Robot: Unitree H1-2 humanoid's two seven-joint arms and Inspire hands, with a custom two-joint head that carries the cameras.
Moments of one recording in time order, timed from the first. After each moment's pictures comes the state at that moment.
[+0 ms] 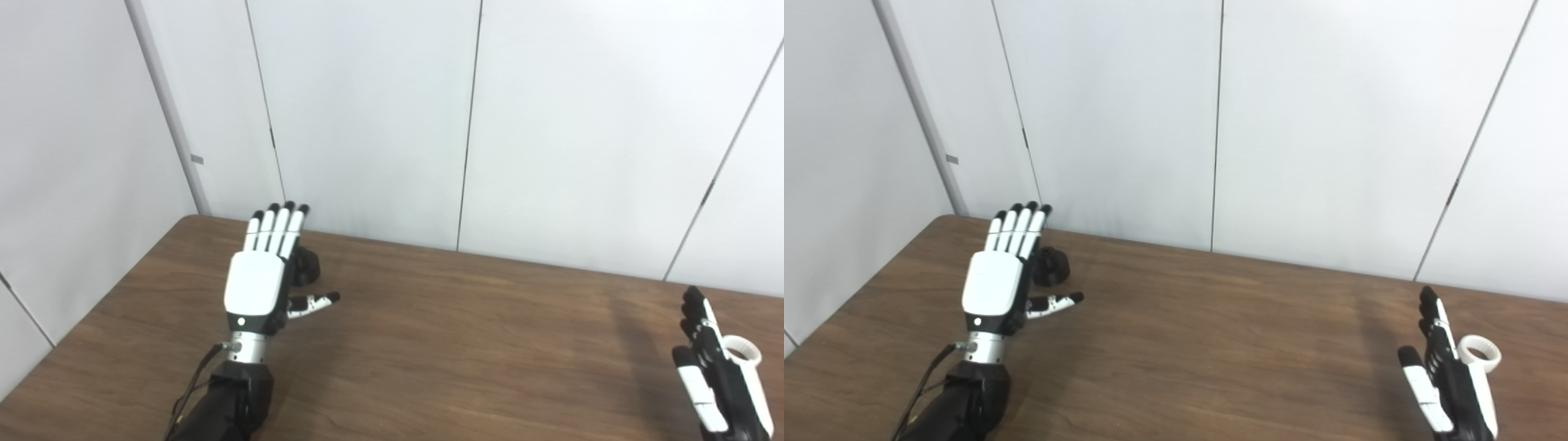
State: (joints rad) left arm -0.36 0.40 -0.10 0.53 0.91 -0.10 0.81; right arm -0.17 -0.19 -0.05 0.21 -0.06 -0.40 0.01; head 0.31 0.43
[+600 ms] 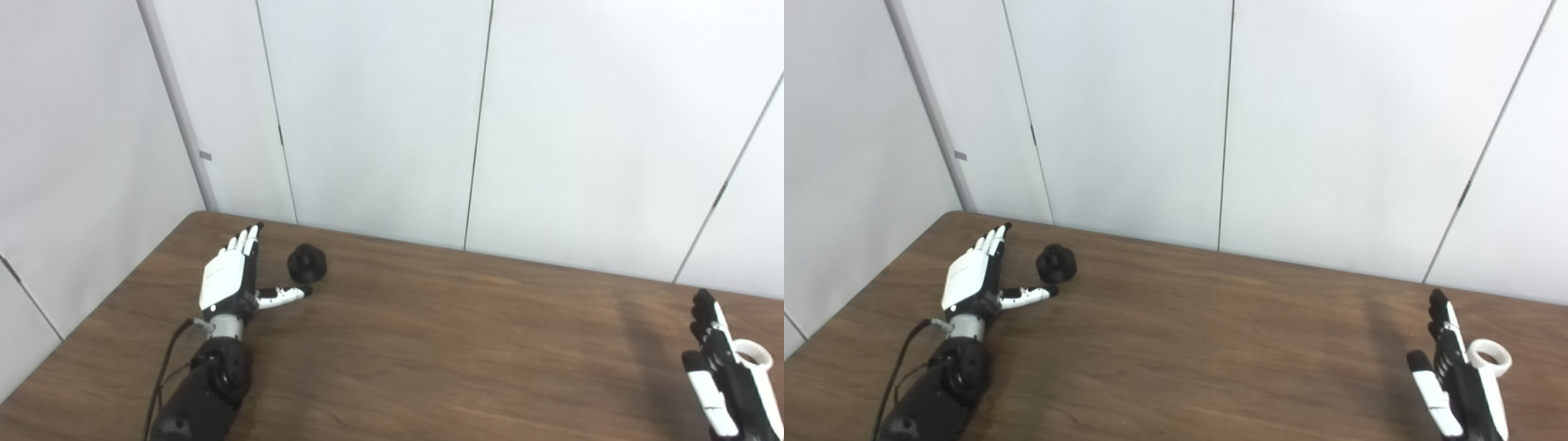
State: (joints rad) left arm -0.41 0.46 -0.01 0.61 0.54 -0.01 0.42; right arm -0.17 -0.20 -0.05 0.21 -0.06 -0.40 0.01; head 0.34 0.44
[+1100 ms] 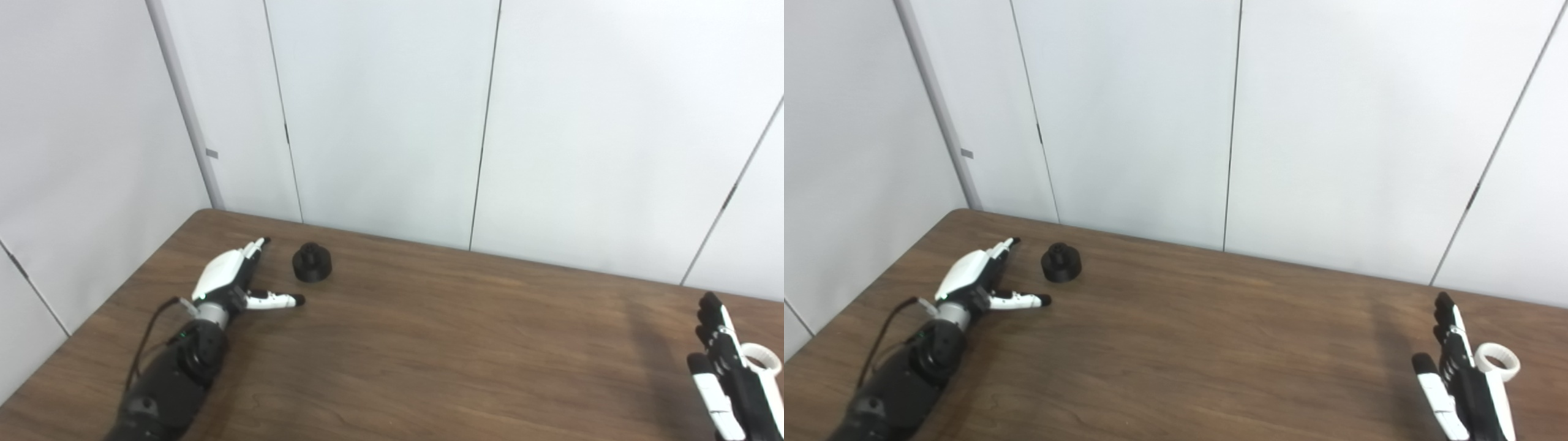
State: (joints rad) left arm -0.42 0.61 -0.06 0.57 0.47 0.03 0.07; right arm -0.17 -0.20 -0.05 0.20 -0.05 -0.39 0.02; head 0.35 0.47
